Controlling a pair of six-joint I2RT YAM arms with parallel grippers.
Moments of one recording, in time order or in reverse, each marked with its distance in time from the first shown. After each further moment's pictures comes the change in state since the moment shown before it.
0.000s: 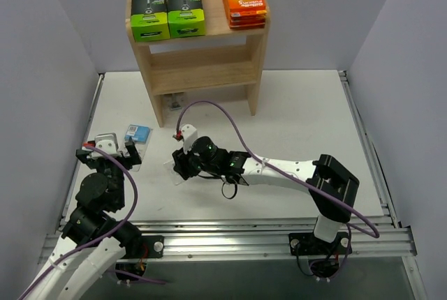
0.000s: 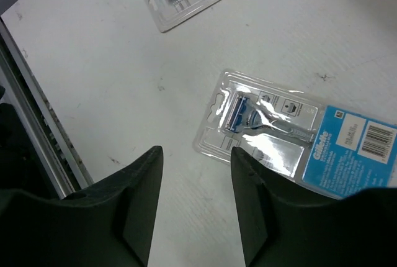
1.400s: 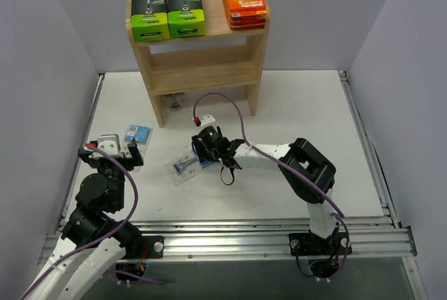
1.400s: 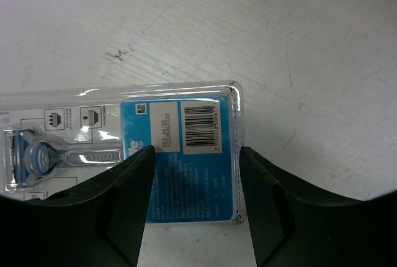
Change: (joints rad) left arm 0.005 -0.006 0.001 -0.014 0.059 -0.002; right arm -0.191 0.227 0.064 -0.072 0.255 0.047
